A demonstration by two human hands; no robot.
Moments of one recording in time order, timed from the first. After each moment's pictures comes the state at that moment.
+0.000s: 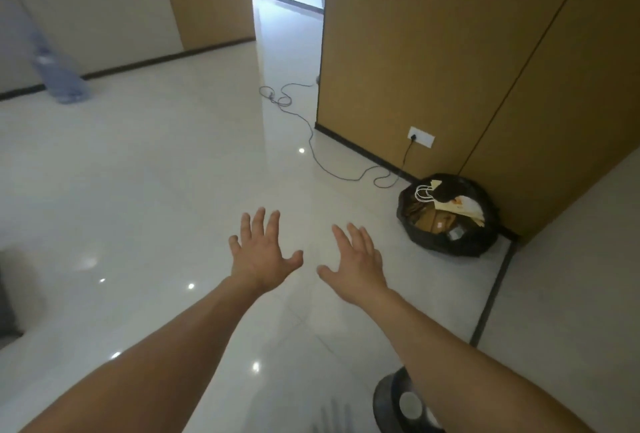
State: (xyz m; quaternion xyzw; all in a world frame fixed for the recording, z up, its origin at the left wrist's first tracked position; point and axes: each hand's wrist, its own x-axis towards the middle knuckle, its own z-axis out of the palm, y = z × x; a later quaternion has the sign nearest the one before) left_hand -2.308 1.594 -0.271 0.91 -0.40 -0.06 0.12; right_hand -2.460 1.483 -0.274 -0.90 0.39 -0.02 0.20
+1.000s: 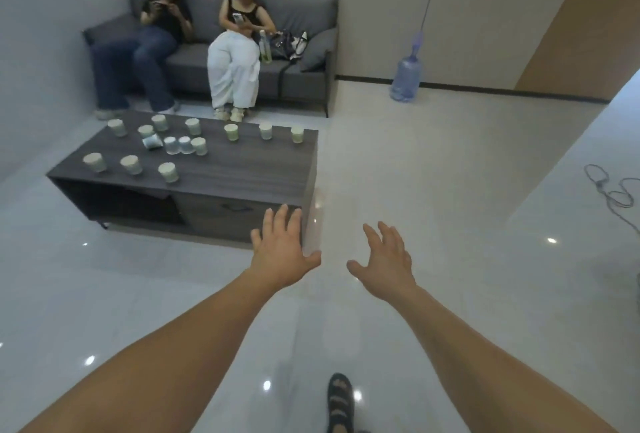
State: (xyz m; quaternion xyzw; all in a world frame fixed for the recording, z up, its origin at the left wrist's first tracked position) left_hand -1.942 2.133 -0.284 0.99 0.02 0.00 0.14; right_hand -1.950 1.925 -0.285 -0.98 0.00 0.07 0.20
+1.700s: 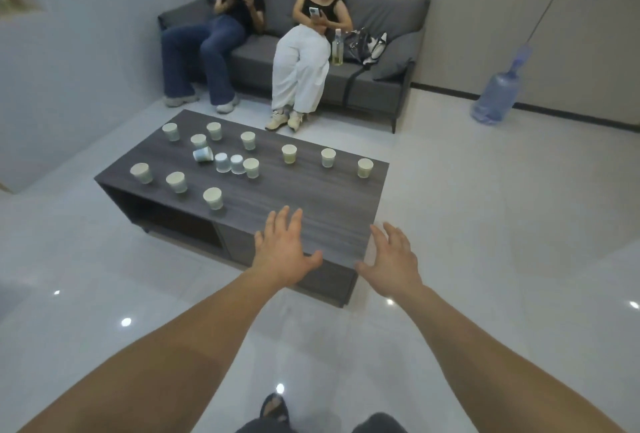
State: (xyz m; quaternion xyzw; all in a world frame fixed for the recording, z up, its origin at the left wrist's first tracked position) left_hand -1.666 2.319 -0.288 0.98 0.13 -0.01 0.16; right_hand -1.619 2.109 -0.299 -0.97 -0.11 0.10 0.17
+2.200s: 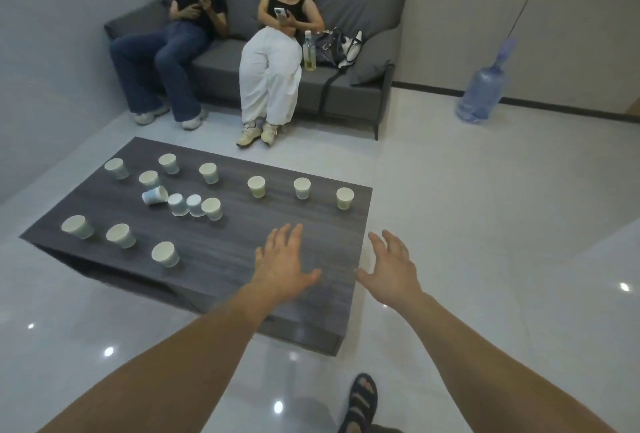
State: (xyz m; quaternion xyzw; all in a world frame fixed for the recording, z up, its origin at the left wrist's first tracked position) left_hand -1.447 2.314 -0.309 0.98 0.10 -0.08 0.16; right_hand -1.407 2.100 -0.324 -0.97 -0.07 0.12 0.18
